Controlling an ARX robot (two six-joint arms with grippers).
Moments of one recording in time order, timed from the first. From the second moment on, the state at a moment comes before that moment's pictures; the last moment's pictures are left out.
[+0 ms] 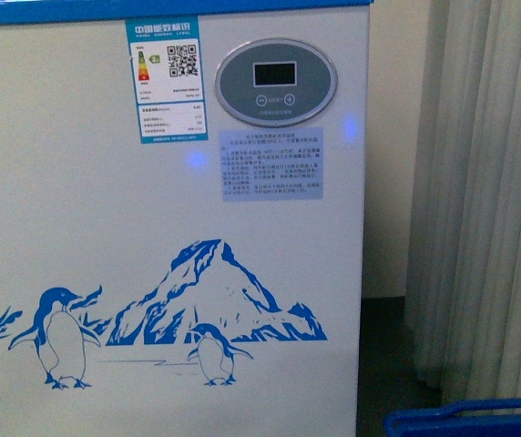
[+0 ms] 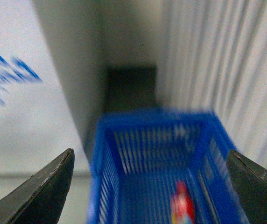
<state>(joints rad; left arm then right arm) 0.00 0.00 0.01 0.00 0.00 0.00 -0.12 0.45 0.16 -0.36 0.12 0.03</state>
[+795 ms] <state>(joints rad) 0.00 0.00 0.01 0.00 0.00 0.00 -0.33 2.68 0.89 0.64 0.01 -0.12</state>
